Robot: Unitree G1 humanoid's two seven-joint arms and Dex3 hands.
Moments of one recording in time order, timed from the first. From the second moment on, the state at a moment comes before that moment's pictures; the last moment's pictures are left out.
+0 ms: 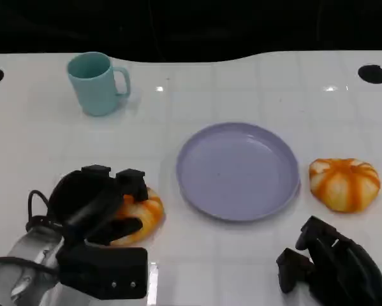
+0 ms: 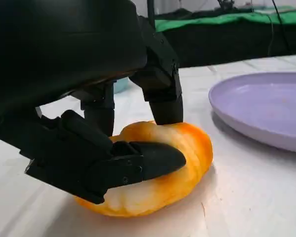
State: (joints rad) left arm -0.40 0.36 -0.42 0.62 0.86 -0.34 0.34; right arm 0.00 0.05 -0.16 0.45 0.50 -0.05 0.79
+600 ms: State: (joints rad) left arm -0.41 0.31 -0.33 0.54 0.72 -0.39 0.50; right arm -0.01 0.05 -0.18 0.47 0.50 -0.06 0.81
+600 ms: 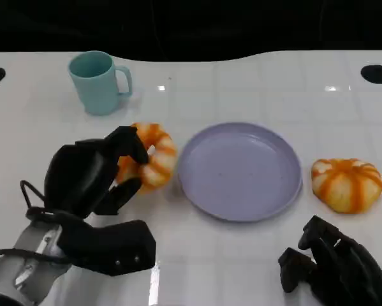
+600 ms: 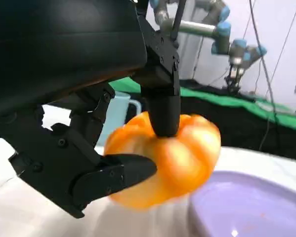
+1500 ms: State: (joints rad) left arm -0.57 0.21 -0.37 0.52 0.73 -0.40 0.49; right arm -0.02 0.06 -0.18 0.48 0.50 -0.07 0.82
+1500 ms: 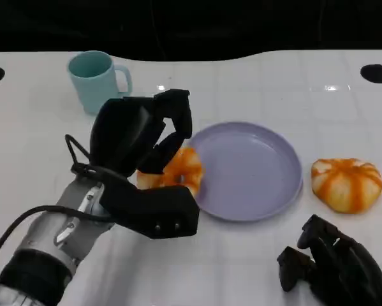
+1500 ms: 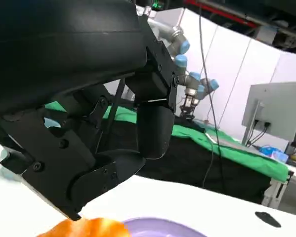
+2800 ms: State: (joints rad) left arm -0.38 0.43 -0.41 0.34 0.89 -0.26 0.10; right arm 0.00 0.05 -0.18 0.45 0.50 -0.05 0.80
